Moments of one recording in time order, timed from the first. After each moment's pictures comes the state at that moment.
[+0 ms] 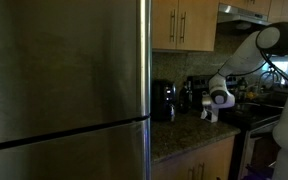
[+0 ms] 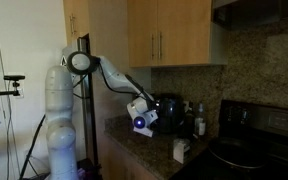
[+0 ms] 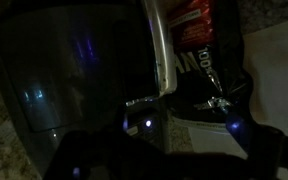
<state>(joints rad) 0.00 0.08 -0.13 -2.45 2.02 2.18 -2.32</state>
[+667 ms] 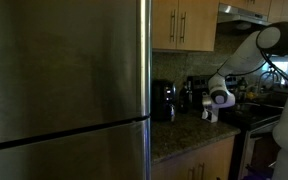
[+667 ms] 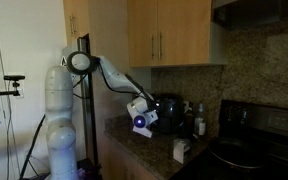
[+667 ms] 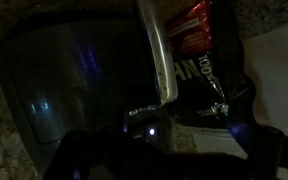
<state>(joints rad) 0.00 0.07 -0.13 -2.45 1.99 2.22 -2.25</state>
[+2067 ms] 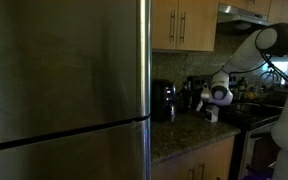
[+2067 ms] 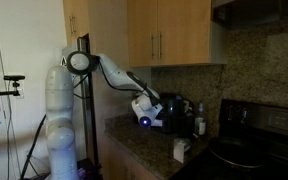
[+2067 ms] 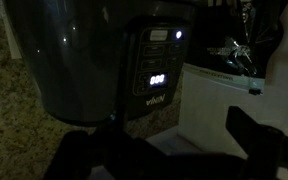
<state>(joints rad) -0.05 0.08 -0.14 -2.37 2.13 1.98 -2.60</state>
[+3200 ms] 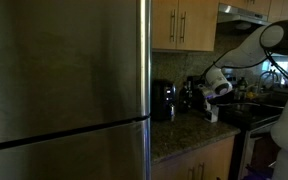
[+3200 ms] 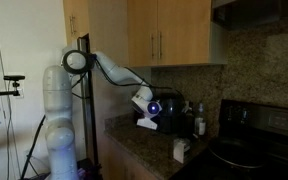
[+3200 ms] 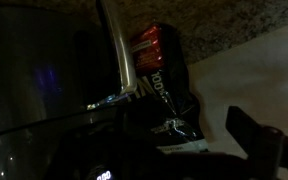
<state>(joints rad) -0.07 0.04 -0.12 -2.34 1.48 2.11 -1.98</state>
